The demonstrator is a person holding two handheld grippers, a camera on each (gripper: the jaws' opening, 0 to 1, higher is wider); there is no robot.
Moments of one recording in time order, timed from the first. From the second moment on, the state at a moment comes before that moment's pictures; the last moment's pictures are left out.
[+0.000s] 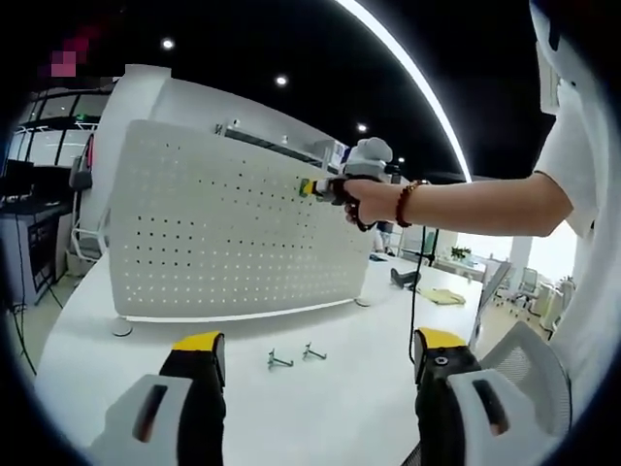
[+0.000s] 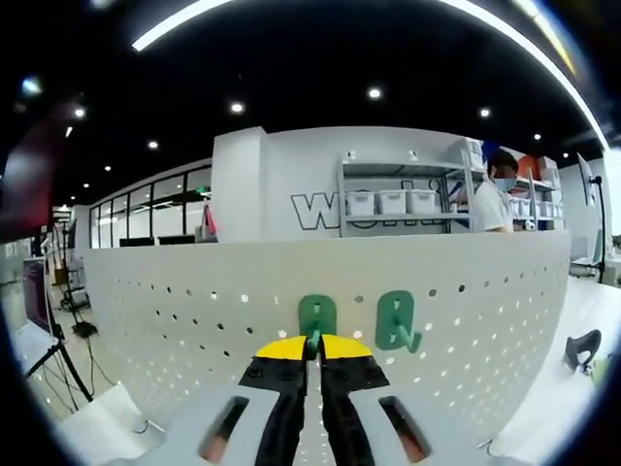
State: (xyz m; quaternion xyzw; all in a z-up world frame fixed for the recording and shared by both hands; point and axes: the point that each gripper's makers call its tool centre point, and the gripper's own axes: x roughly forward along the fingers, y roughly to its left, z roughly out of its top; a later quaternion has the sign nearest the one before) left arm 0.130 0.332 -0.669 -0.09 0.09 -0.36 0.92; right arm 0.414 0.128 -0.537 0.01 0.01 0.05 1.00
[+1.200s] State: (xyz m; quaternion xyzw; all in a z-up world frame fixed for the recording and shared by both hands) left arm 0.139 0.302 -0.680 -0.05 0.13 -0.39 0.91; right arm 0.349 0.149 -0.581 0.05 0.02 0.13 0.99
